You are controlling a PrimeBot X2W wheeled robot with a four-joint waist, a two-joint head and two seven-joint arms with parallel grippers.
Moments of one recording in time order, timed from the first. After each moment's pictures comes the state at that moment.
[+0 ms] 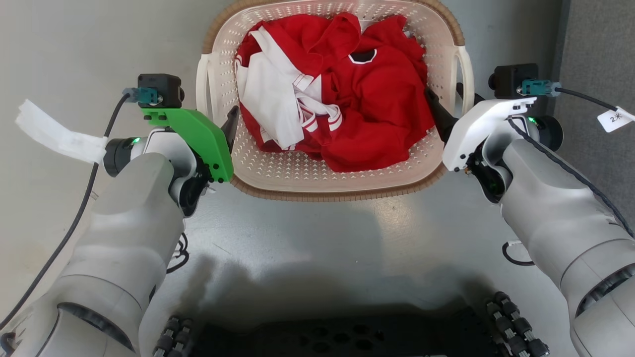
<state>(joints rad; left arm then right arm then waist) -0.99 0.03 -0.88 1.13 -1.02 -0.13 -0.04 -0.93 -0.12 0.82 1.17 0.84 0.12 -0.21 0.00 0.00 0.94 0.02</state>
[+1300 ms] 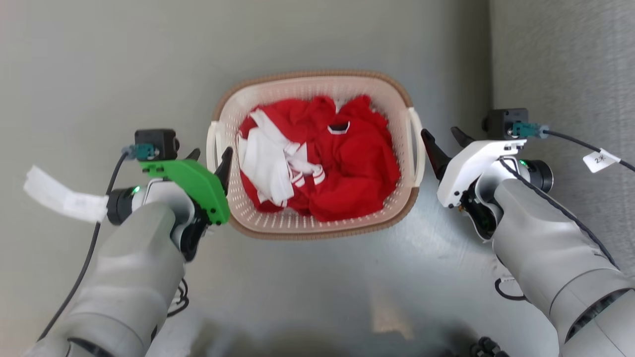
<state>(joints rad) -0.86 0.04 -0.89 1.14 -1.05 -0.13 -0.16 -0.84 -0.09 0.82 1.22 0.87 0.12 -0.24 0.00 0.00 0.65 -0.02</state>
